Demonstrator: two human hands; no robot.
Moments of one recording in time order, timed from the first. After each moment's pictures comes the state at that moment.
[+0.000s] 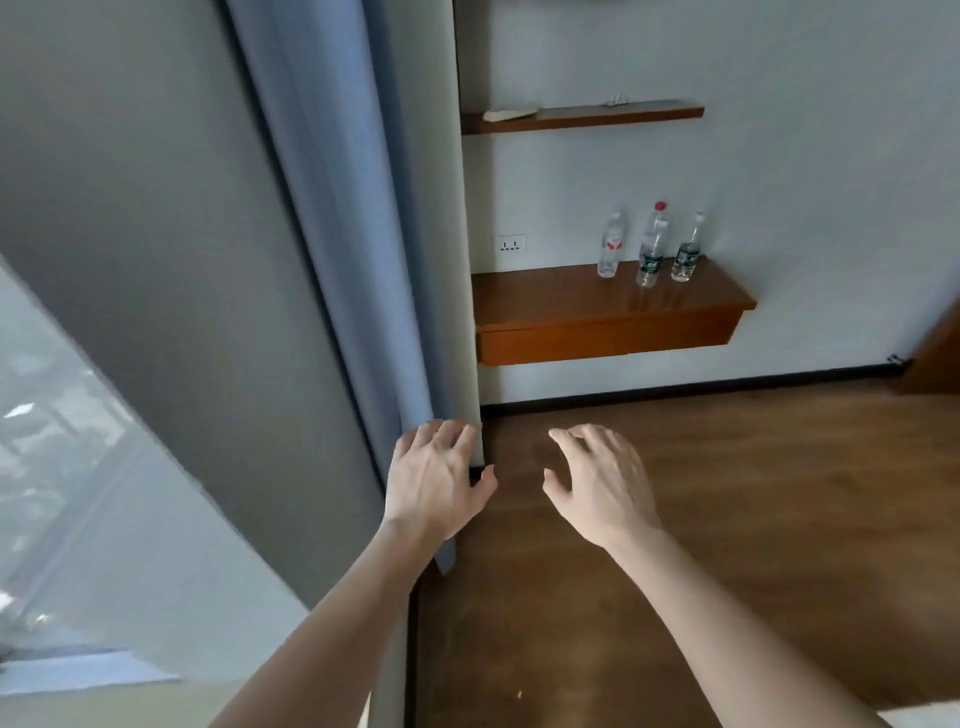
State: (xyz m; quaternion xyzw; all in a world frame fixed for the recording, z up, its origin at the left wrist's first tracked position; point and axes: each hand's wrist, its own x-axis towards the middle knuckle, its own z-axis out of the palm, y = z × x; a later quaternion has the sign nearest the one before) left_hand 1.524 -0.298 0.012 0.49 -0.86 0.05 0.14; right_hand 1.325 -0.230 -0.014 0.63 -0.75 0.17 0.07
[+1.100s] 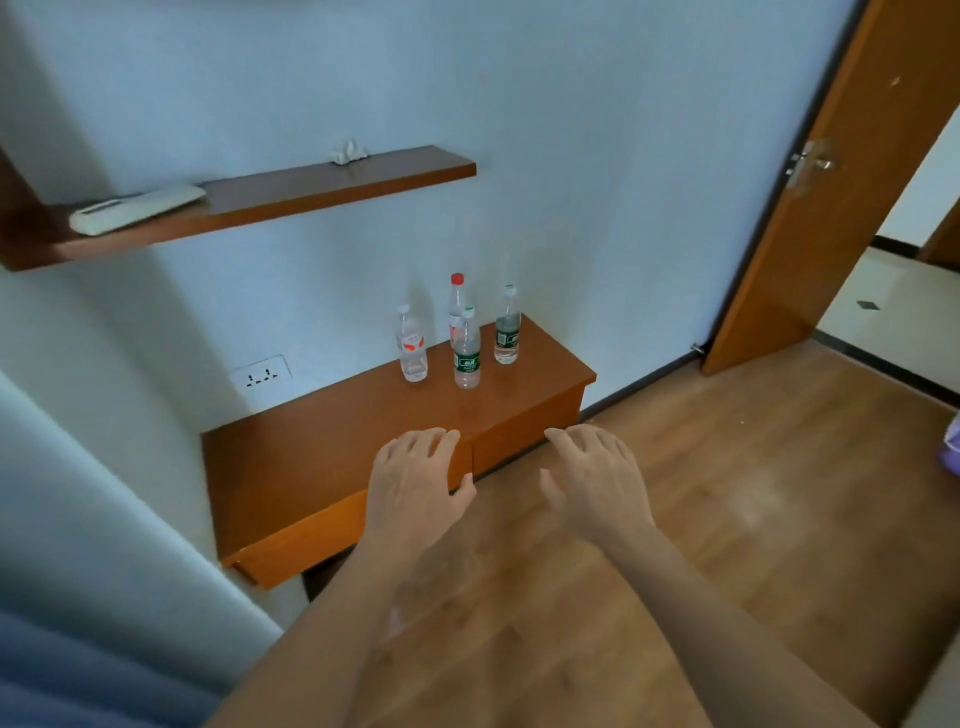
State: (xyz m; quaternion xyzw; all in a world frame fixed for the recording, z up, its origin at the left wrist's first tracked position) left_hand 1.046 -0.699 0.006 0.31 -0.94 -0.01 0.14; right_hand 0.890 -0.545 -0.003 0.43 -0.89 0.14 0.06
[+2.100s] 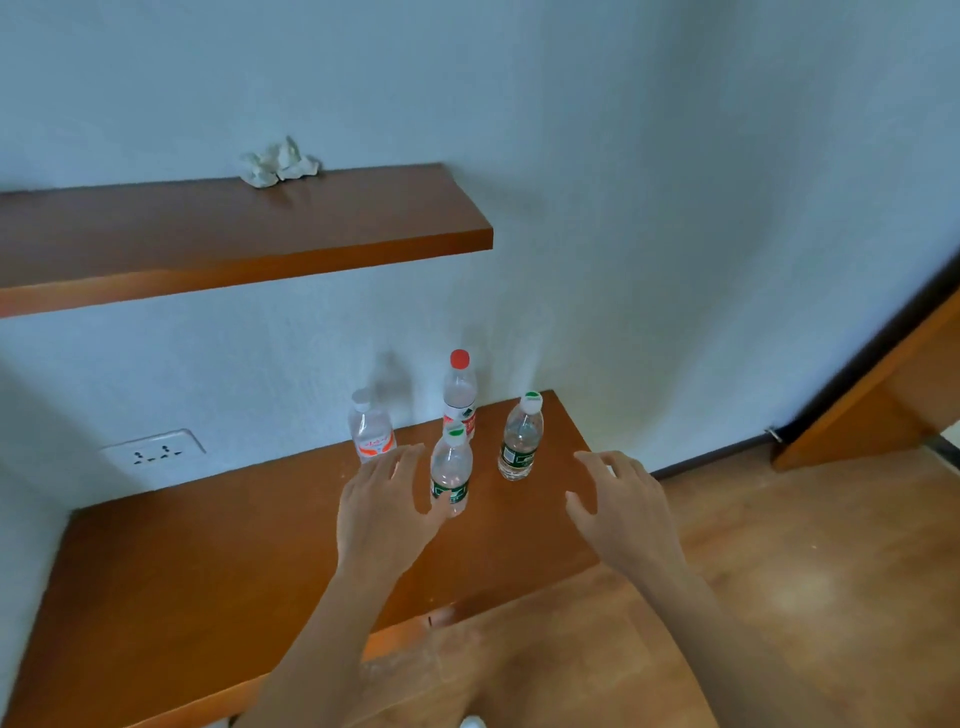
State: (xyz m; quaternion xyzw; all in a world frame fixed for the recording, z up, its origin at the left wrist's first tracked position) left_hand 0.778 -0.934 -0.051 0.48 -0.85 -0.10 0.18; right_hand 0.553 -0.785 -0.042 0.48 -0.87 0.14 0.00
